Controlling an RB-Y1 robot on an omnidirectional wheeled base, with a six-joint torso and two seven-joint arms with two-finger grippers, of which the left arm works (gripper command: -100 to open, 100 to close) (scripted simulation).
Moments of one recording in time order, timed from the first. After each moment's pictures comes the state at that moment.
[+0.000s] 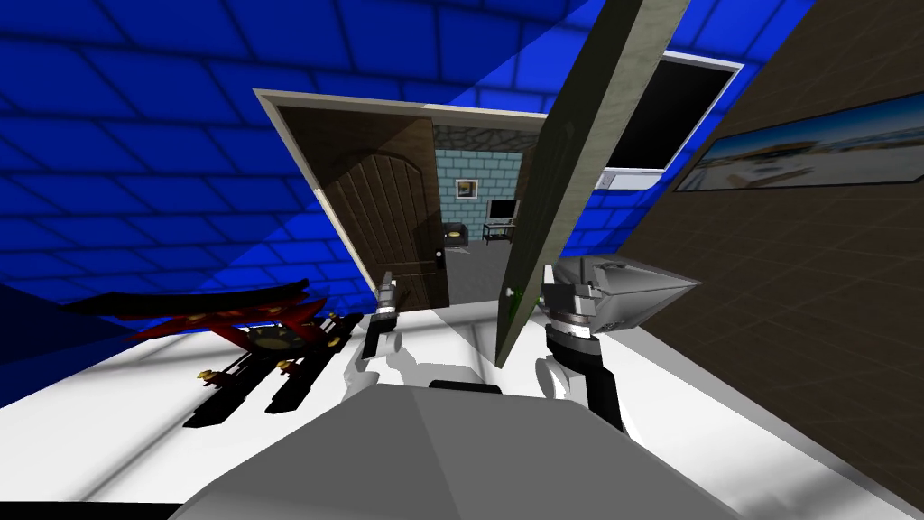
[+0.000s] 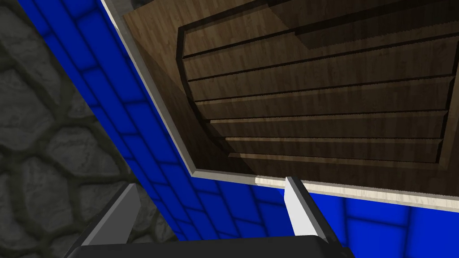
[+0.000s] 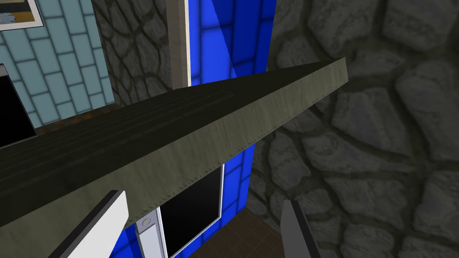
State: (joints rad) arm 0.11 0.07 0.21 -1.61 0.12 -0.56 -0.25
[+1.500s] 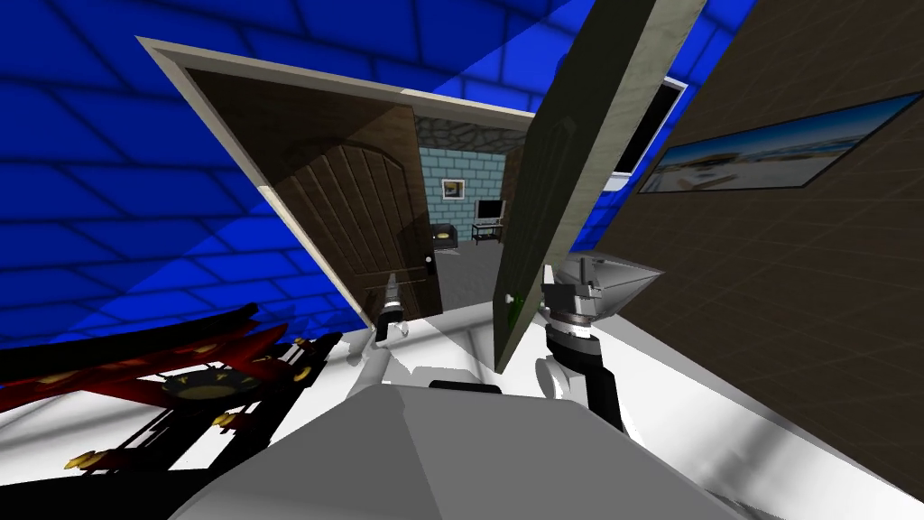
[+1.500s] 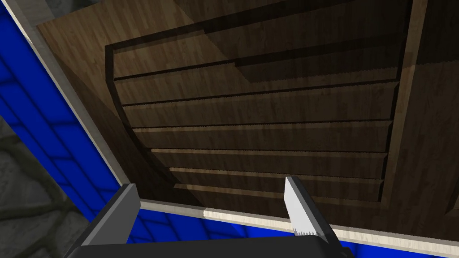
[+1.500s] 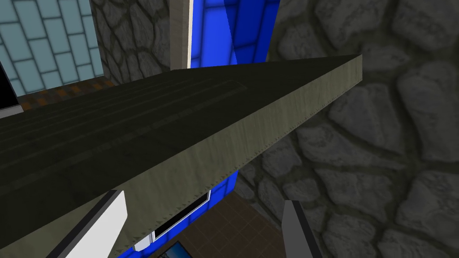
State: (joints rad) arm -0.13 0.08 0.31 -1.22 0.21 -0.59 -0.33
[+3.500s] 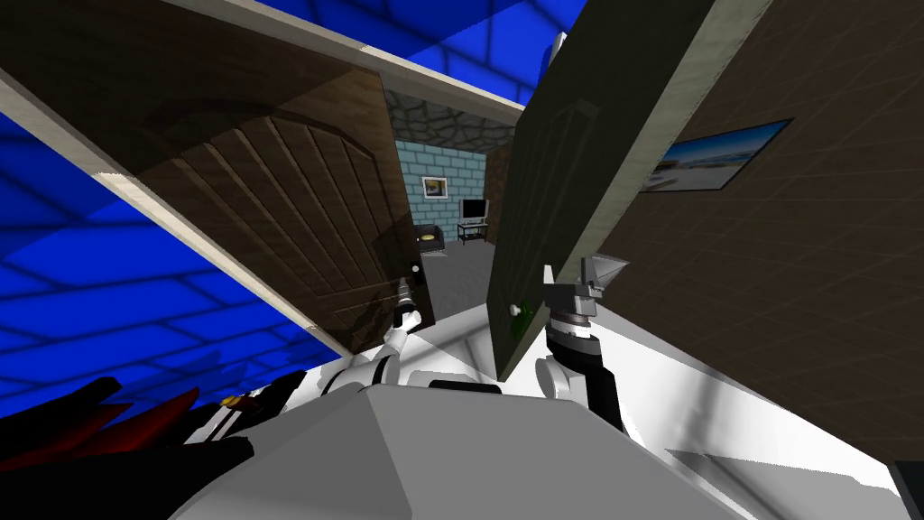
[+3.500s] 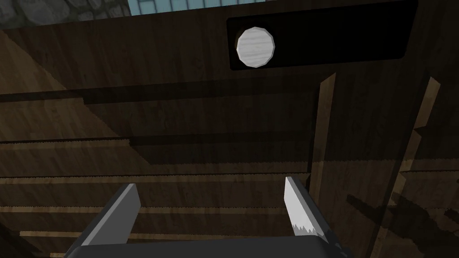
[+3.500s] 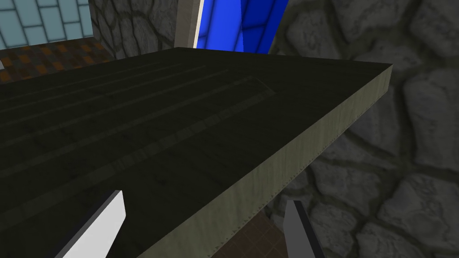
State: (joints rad) arm -0.45 0.07 0.45 -0.69 0.34 -0.62 -0.44
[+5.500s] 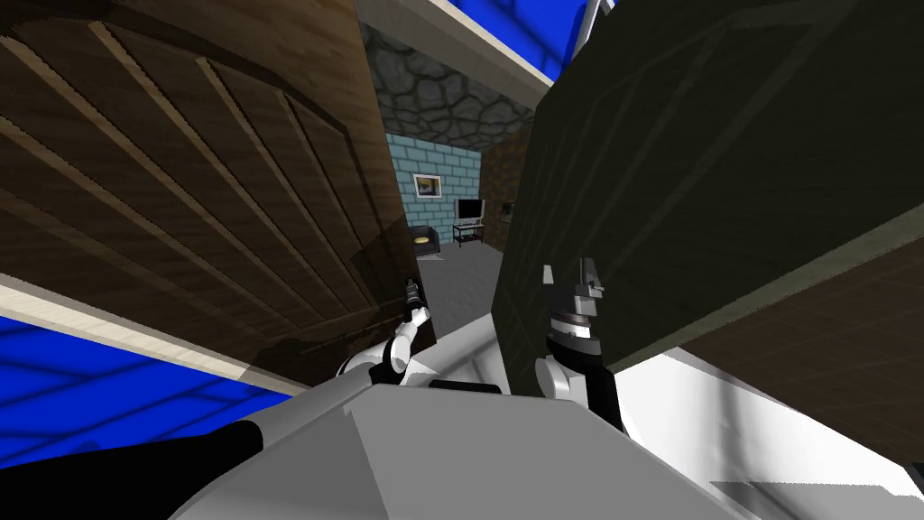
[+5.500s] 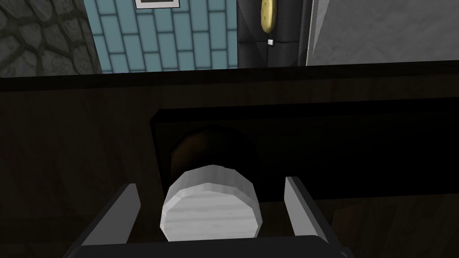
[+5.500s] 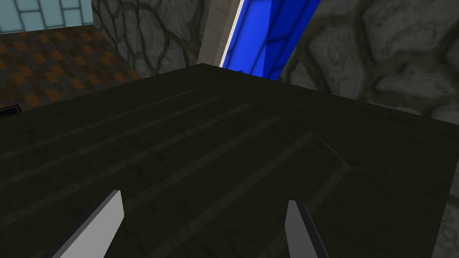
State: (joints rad) arm -0.61 0.03 0.63 -0.47 0.26 -0.63 -0.47
